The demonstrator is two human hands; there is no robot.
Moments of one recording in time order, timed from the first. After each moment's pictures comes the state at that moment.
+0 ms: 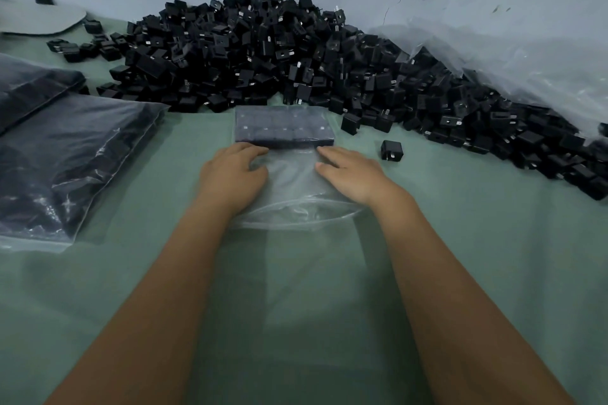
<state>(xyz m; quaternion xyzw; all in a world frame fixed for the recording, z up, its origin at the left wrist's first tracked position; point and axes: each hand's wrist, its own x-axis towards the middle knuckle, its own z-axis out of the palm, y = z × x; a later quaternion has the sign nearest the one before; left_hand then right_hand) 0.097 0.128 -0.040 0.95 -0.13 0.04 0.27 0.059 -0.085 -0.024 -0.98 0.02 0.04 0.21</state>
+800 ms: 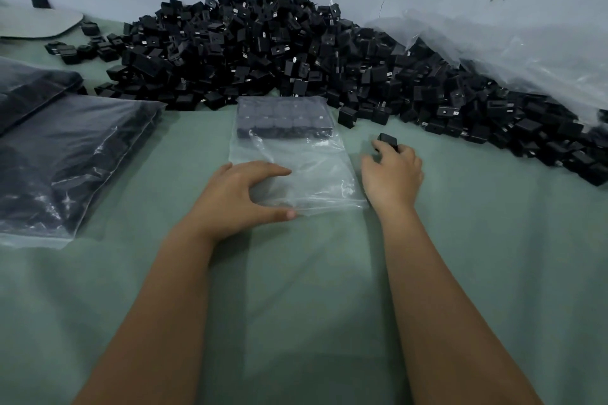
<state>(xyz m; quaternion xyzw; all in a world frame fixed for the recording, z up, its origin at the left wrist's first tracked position) 0.055 0.143 -0.037 0.90 -0.29 -0.01 0.33 0.033 -0.104 -0.045 -0.89 0.28 -0.21 0.28</state>
